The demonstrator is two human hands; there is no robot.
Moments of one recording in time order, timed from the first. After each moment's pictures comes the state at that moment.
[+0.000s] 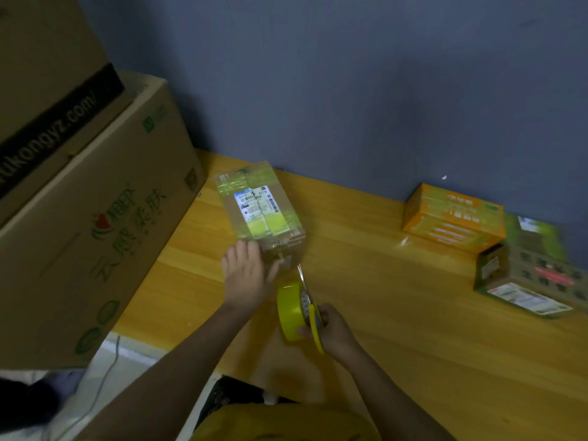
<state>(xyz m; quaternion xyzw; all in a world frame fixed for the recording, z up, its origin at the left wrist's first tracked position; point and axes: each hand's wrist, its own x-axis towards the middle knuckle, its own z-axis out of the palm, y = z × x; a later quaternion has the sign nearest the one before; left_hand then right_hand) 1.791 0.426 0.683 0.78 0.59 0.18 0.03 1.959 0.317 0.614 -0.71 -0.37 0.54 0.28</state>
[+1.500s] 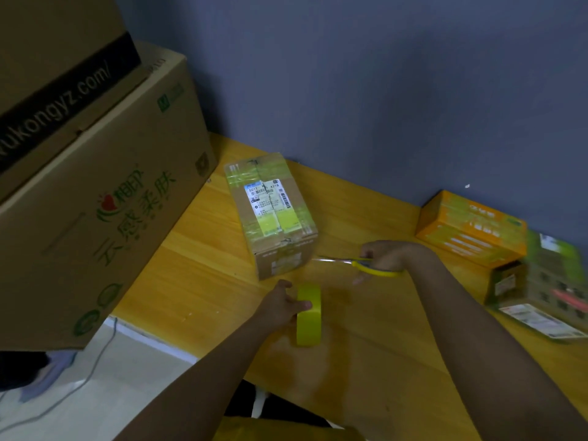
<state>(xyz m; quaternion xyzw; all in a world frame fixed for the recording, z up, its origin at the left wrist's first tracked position) 1.816 0.400 0.649 0.47 0.58 0.08 0.66 2.057 0.457 0.740 -0.61 -0.64 0.39 -0.25</state>
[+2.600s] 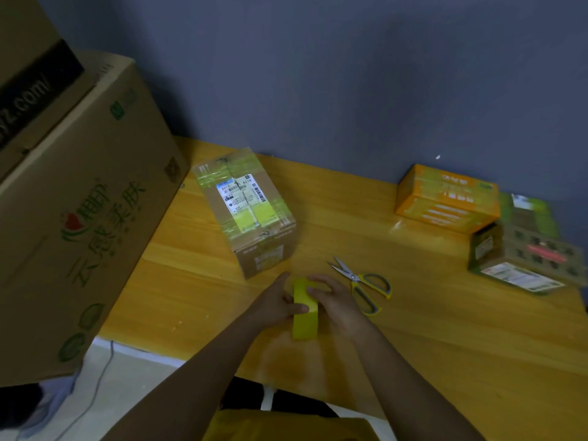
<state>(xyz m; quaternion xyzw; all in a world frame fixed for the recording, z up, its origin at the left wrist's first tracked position) 1.823 0.397 0.651 0.57 0.51 -0.01 0.64 1.970 0.347 0.639 -0.69 -0.24 0.55 0.40</state>
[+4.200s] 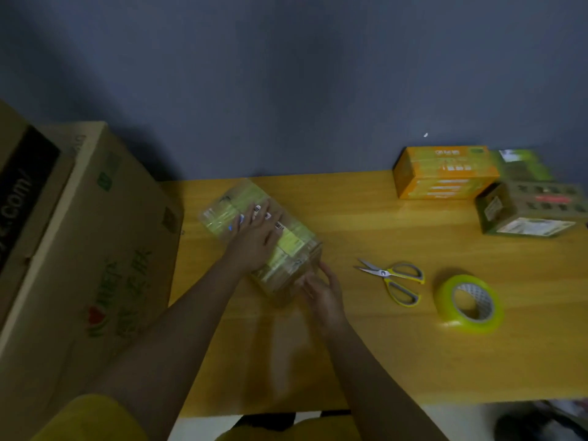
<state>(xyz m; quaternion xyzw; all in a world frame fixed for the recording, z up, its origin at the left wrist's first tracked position) 1.777 0.578 0.699 0.90 0.37 0.00 0.24 1.863 0.421 0.643 -0.51 0.08 0.50 0.69</state>
